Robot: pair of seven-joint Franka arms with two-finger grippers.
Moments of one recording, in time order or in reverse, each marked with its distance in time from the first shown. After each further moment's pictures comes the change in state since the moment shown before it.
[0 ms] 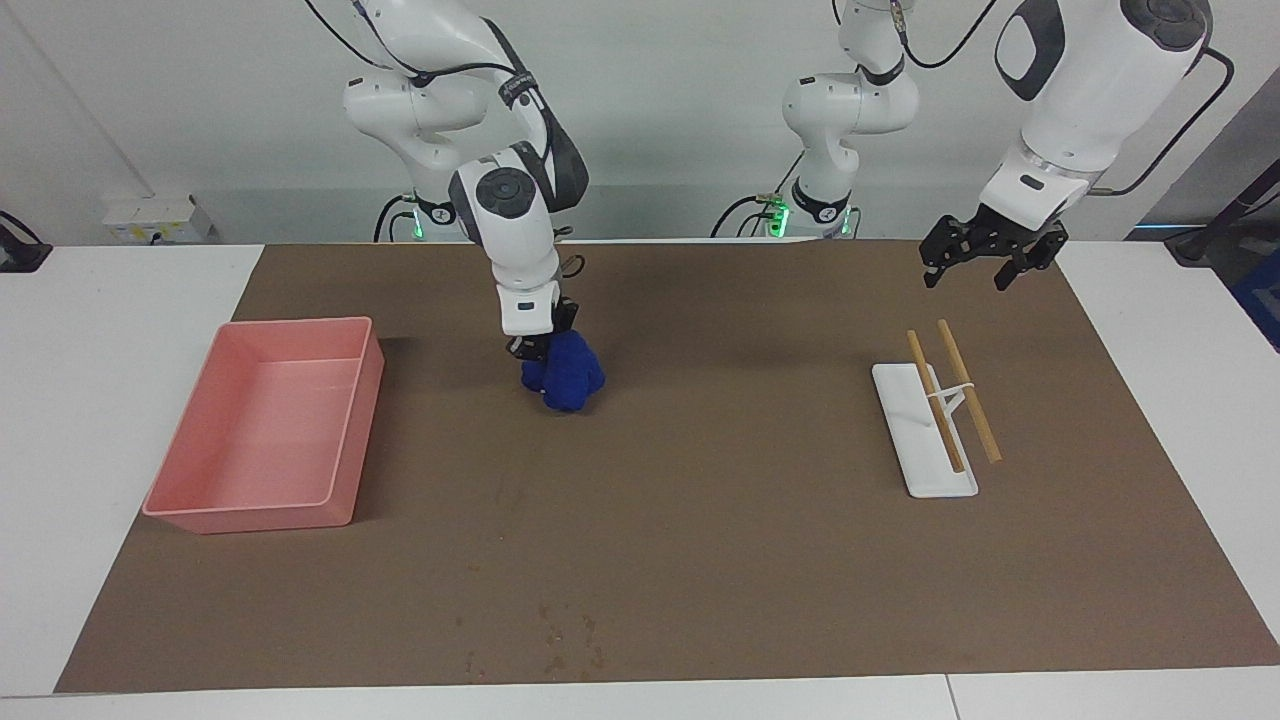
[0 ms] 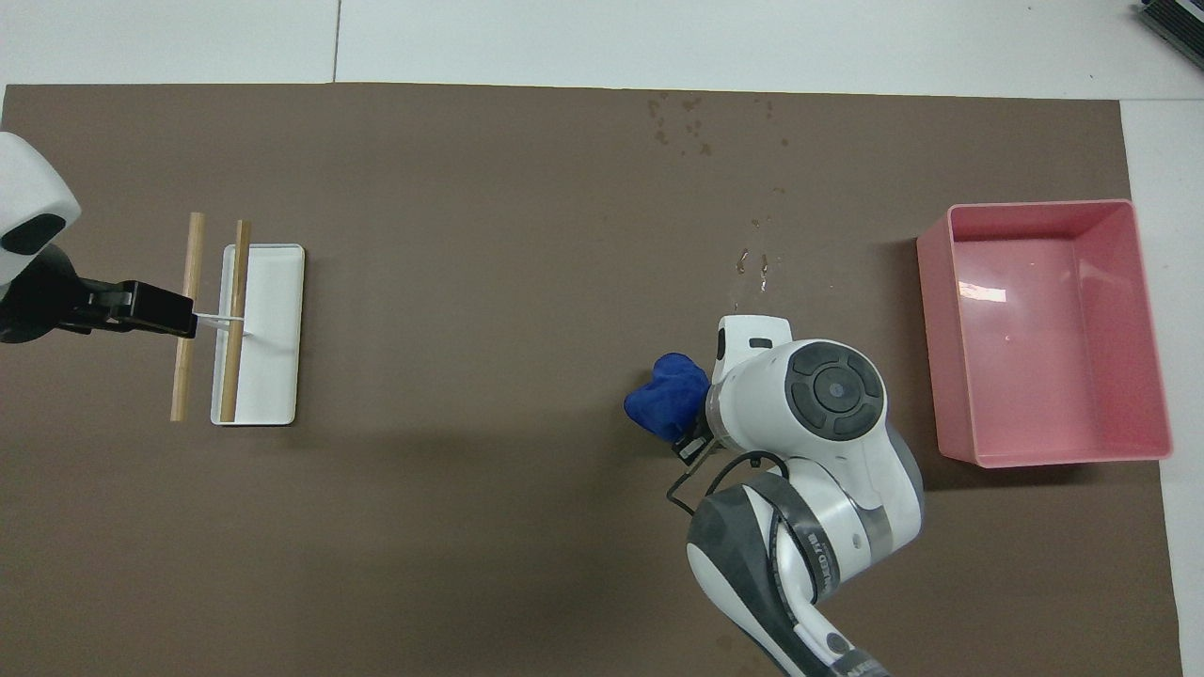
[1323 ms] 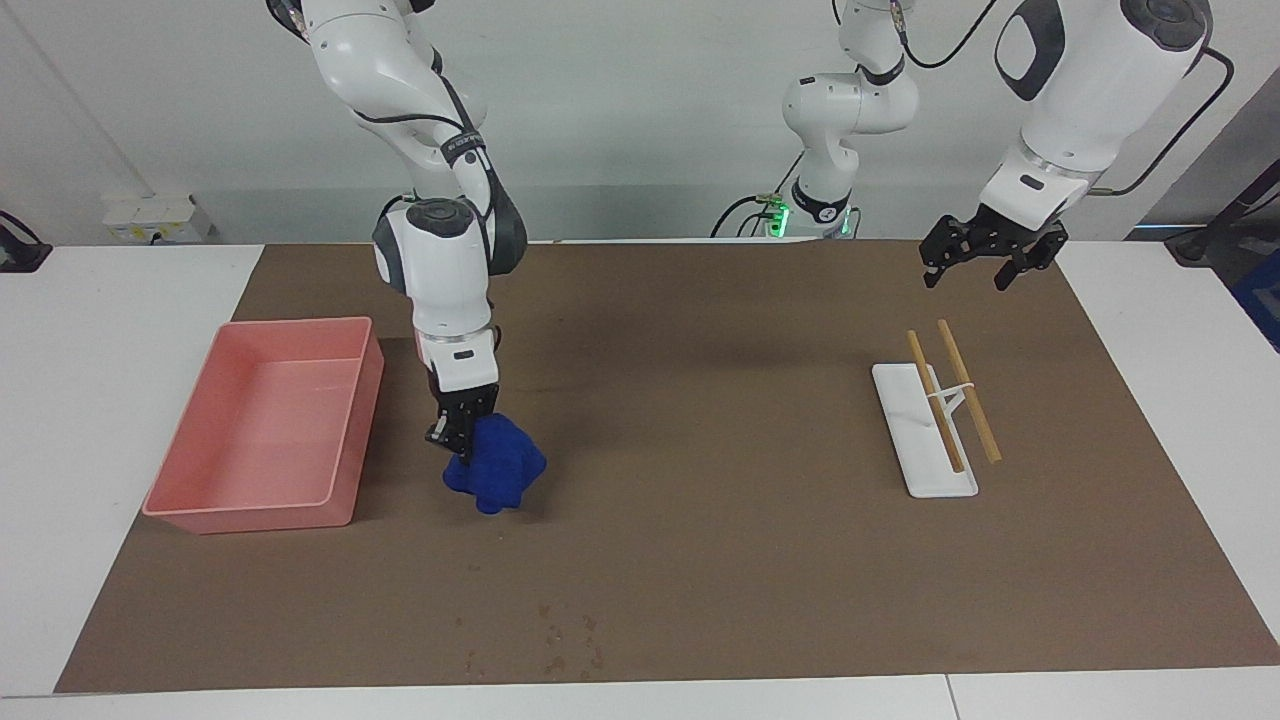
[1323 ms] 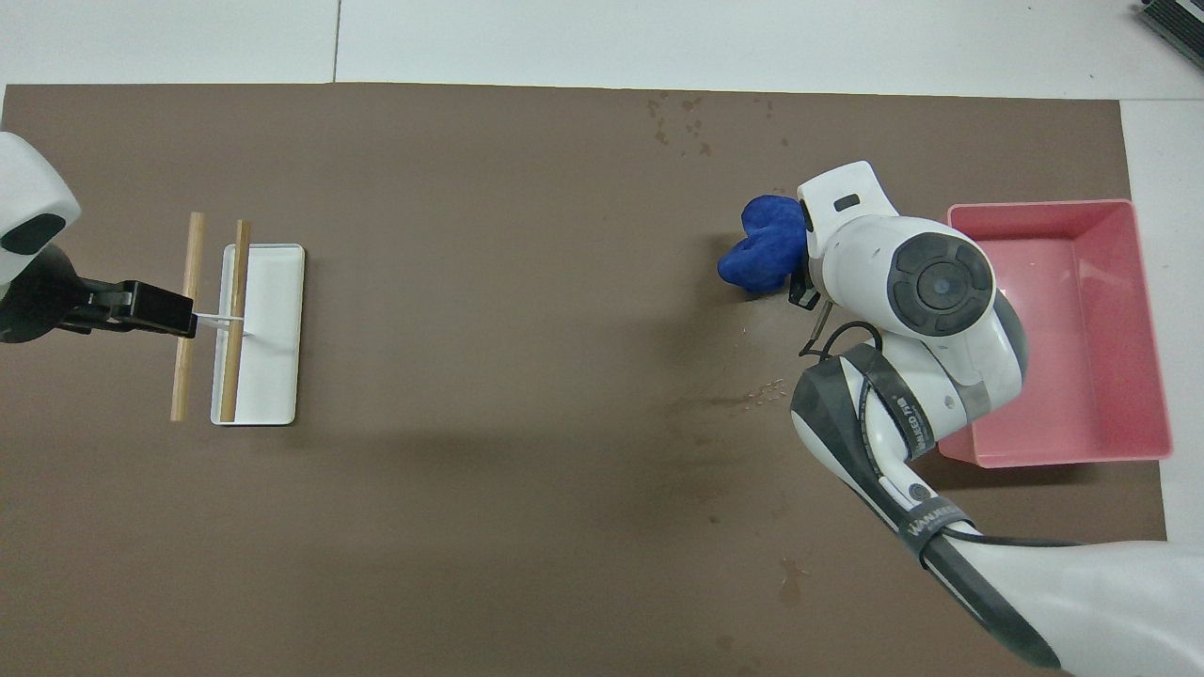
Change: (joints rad) left arm 0.000 0.000 0.000 0.000 0.000 0.000 0.000; right arm -0.223 0.205 -0.015 0.247 -0.534 0.246 -0.323
